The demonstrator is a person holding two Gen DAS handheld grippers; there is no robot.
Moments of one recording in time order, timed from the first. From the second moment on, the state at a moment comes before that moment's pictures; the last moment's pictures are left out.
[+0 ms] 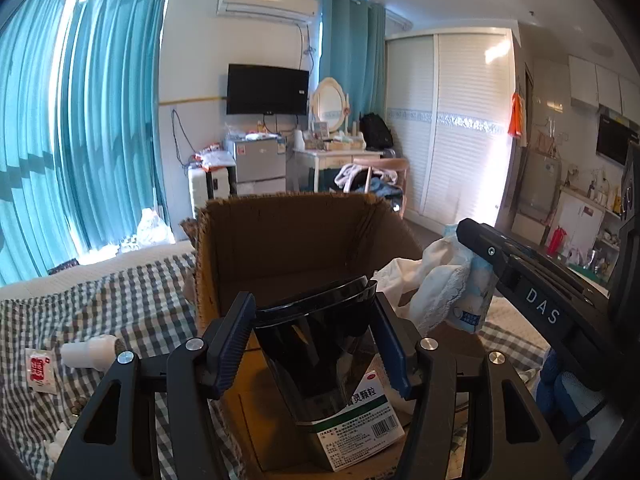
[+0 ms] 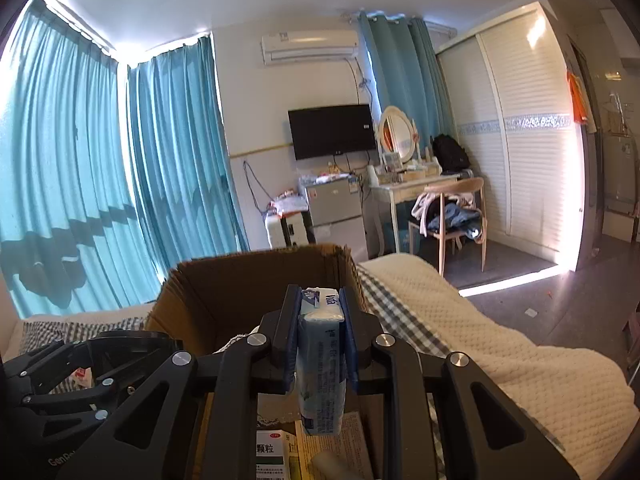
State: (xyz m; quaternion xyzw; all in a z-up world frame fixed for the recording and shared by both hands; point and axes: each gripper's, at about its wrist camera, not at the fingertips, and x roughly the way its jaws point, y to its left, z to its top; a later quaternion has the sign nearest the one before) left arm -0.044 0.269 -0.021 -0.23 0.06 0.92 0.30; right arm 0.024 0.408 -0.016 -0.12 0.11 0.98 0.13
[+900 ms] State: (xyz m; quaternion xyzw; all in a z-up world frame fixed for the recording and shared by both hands) left arm -0.041 0.213 0.002 -0.22 0.00 0.94 0.25; right arm 0.027 0.385 0.001 -0.10 0.06 0.98 0.15
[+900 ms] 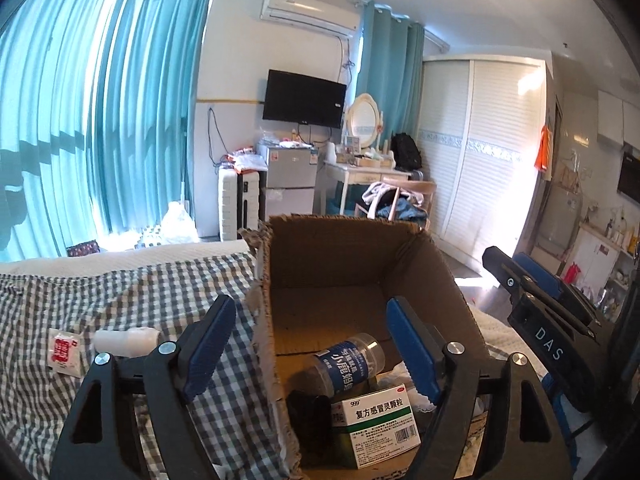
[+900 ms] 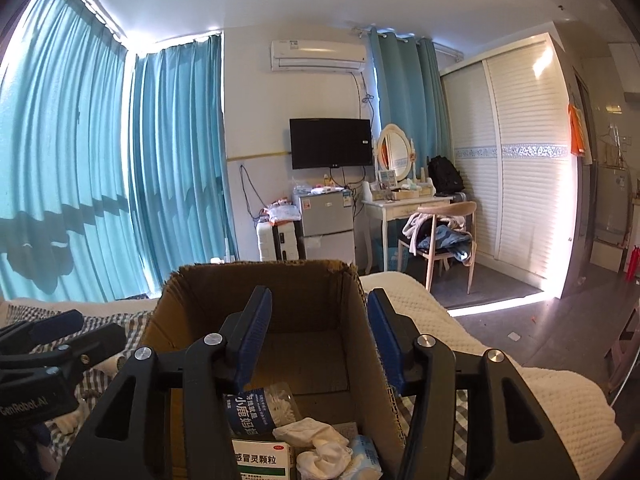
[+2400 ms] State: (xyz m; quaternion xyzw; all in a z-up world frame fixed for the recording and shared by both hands) left arm 0.052 -0.036 0.083 -0.11 0.00 0.99 -0.06; right arm 0.087 0.240 0.082 -0.02 0.07 1.00 0.00
